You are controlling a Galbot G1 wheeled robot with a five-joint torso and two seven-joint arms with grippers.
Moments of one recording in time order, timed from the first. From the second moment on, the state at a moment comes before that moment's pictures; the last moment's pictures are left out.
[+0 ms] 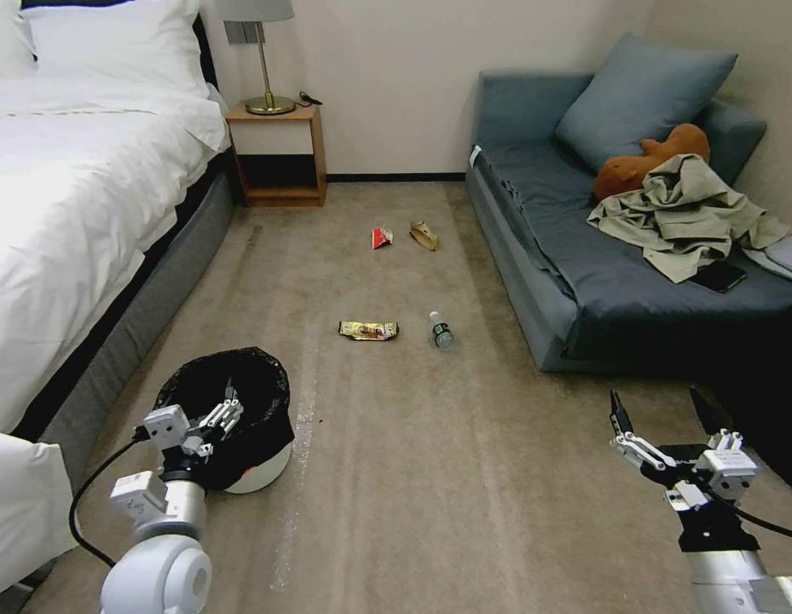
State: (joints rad) left arm 1.54 -1.36 -0.66 -2.10 -0.45 0.14 -0.24; right arm -1.79 1.47 0.90 2.21 0.33 0.27 -0.27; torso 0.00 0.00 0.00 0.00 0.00
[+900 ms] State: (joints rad) left arm 1.37 -1.09 -0.83 -1.98 -0.79 0.48 -0.33; right arm -1.77 1.47 0.87 2.18 0.30 0.25 -0.28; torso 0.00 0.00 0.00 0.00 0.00
